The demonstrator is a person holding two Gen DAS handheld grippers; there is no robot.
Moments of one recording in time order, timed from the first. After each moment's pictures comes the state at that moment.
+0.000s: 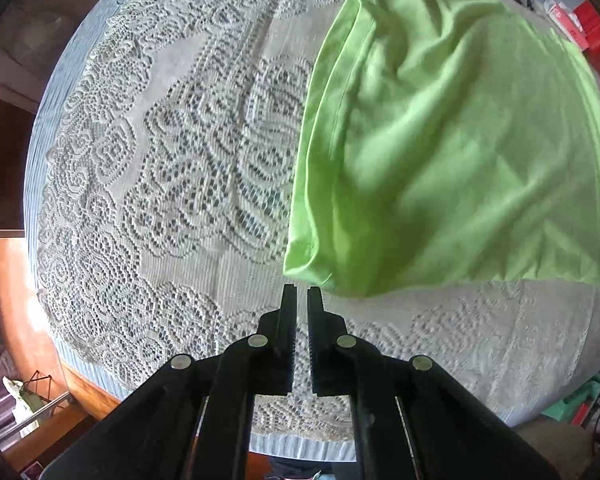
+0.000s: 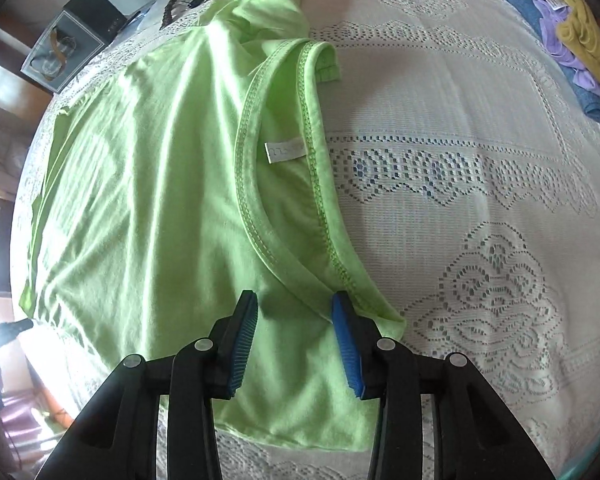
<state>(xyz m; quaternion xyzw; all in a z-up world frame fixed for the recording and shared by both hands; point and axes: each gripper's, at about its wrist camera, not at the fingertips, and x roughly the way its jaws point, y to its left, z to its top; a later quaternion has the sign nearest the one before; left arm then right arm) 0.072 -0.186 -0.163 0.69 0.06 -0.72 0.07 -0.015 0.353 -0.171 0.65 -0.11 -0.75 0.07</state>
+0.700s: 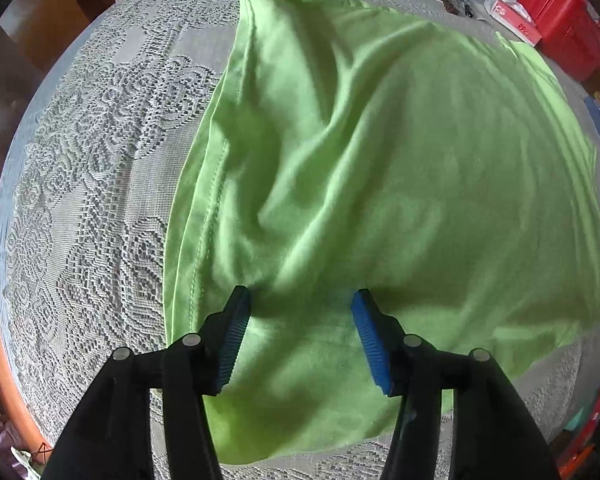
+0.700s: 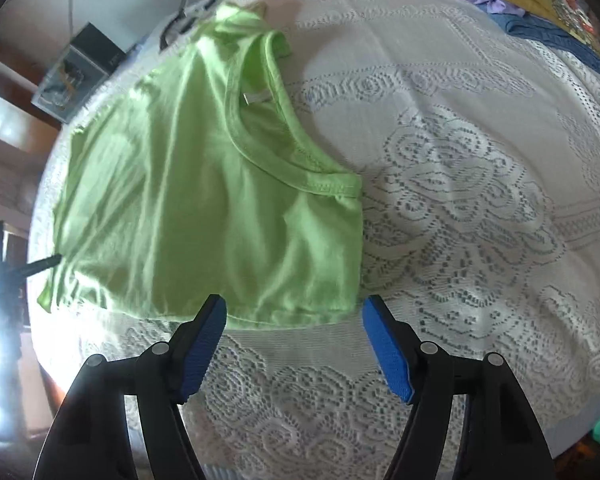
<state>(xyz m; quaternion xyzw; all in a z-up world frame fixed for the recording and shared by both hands) 0.006 -0.132 -0.171 0.64 0.02 -0.77 -0.01 0.063 0.347 -0.164 0.64 -0.14 -0.75 0.03</state>
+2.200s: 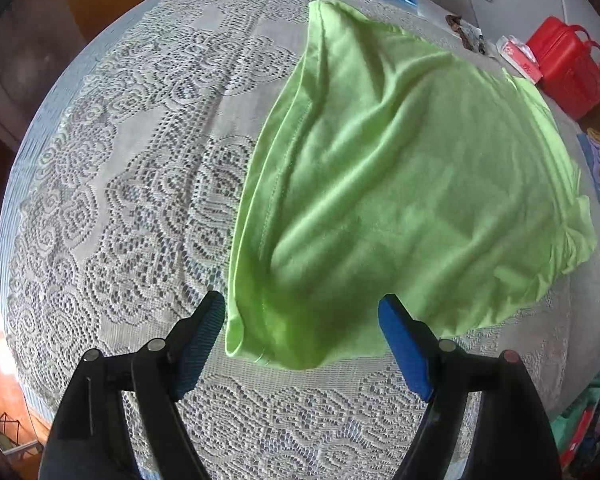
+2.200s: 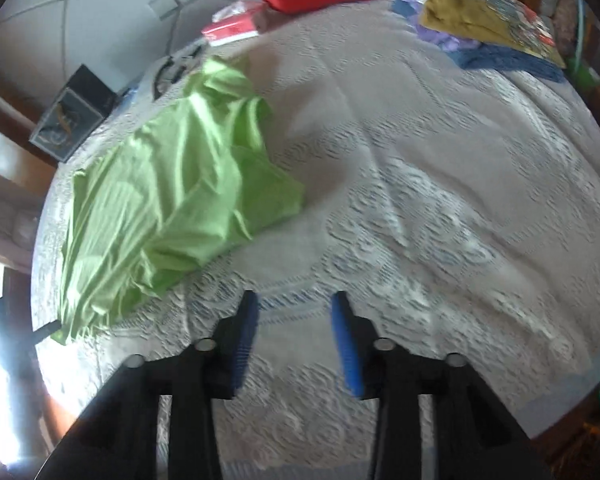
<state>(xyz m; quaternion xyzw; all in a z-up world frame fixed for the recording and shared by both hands) 0.100 -0.202 -0.118 0.60 0.08 -0.79 0.03 0.080 0.364 -0.097 0.56 -0.17 -0.81 0.01</state>
